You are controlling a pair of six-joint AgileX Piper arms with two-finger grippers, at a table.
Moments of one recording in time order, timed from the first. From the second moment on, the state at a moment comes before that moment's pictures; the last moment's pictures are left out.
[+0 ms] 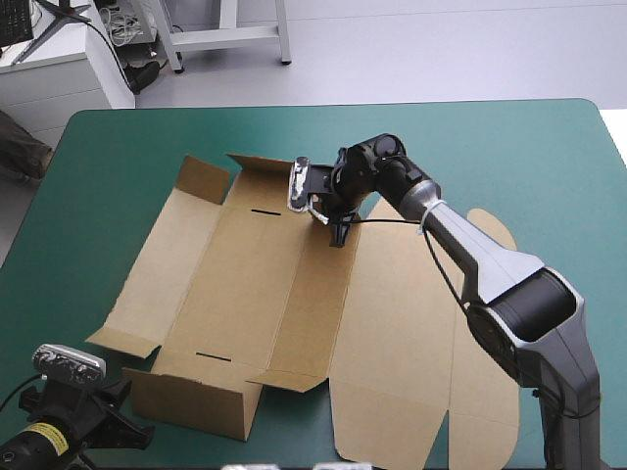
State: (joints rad) left arm -0.38 0.30 -0.50 0.05 1.06 -0.10; right arm 0.59 2.06 -1.93 0.11 0.96 -1.04
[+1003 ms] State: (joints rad) left arm -0.38 0.30 -0.50 0.10 1.06 -0.10; right arm 0.65 2.07 -1.93 0.16 0.88 -1.04
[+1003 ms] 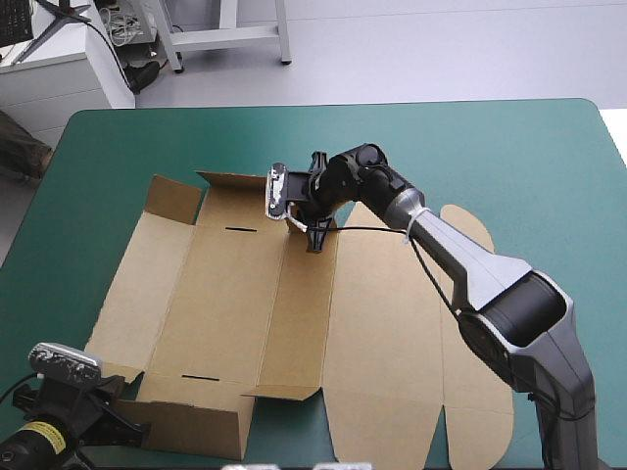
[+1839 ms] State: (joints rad) left arm -0.38 0.30 -0.50 0.10 1.06 -0.10; right arm 0.33 1.58 -1.85 -0.03 1.25 -0.45
